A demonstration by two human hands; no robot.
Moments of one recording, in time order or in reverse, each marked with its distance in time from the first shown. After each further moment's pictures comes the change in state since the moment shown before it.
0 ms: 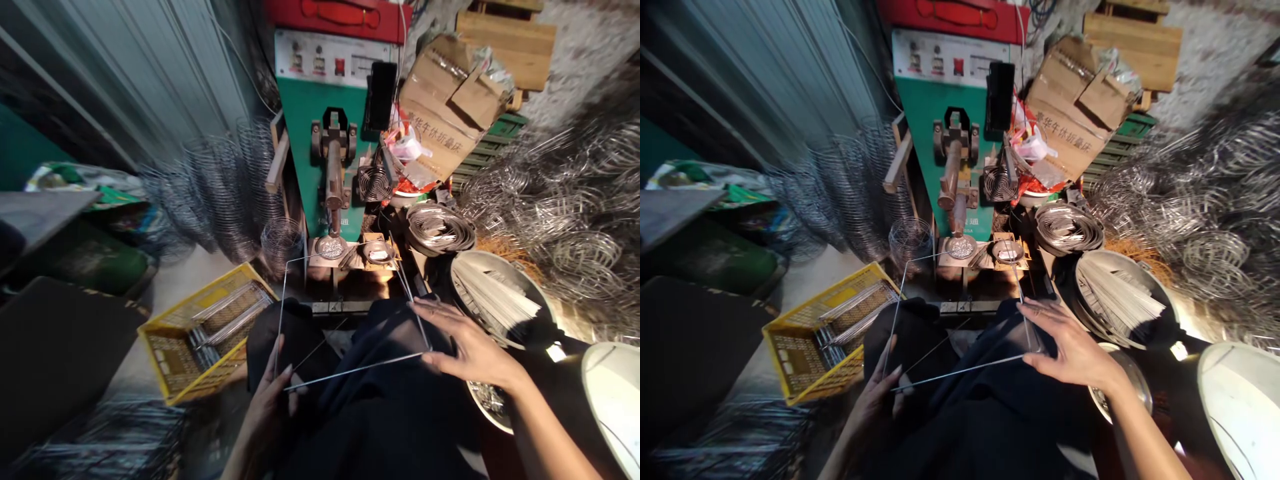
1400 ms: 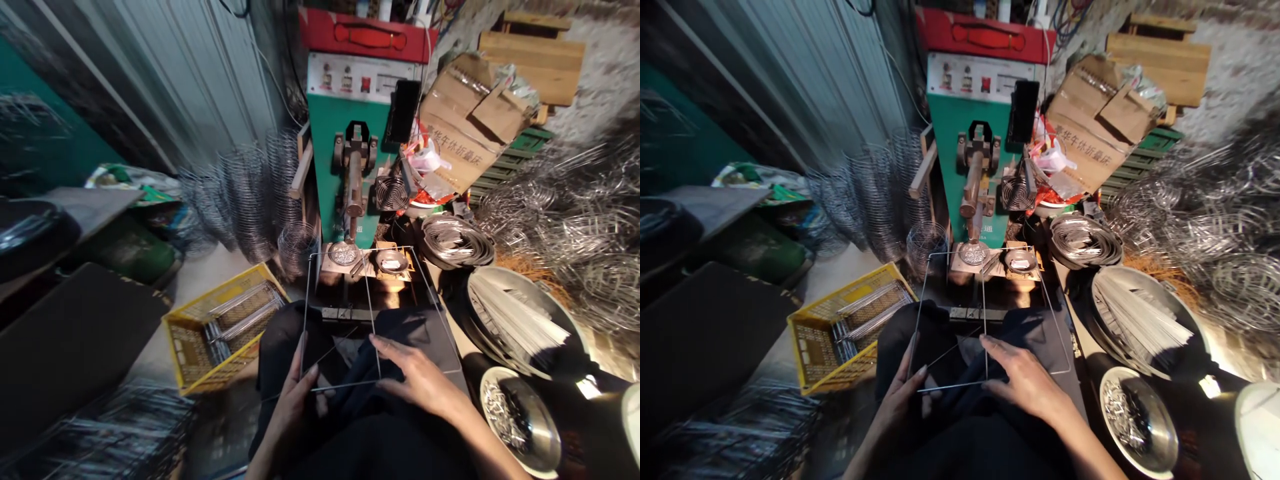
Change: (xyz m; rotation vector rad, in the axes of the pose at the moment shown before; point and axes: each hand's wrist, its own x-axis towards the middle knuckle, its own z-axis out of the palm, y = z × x) left_hand -0.001 -0.006 0.028 -0.014 -0.084 0.050; right_hand 0.038 -0.034 0.097 0.258 -0.155 -0.016
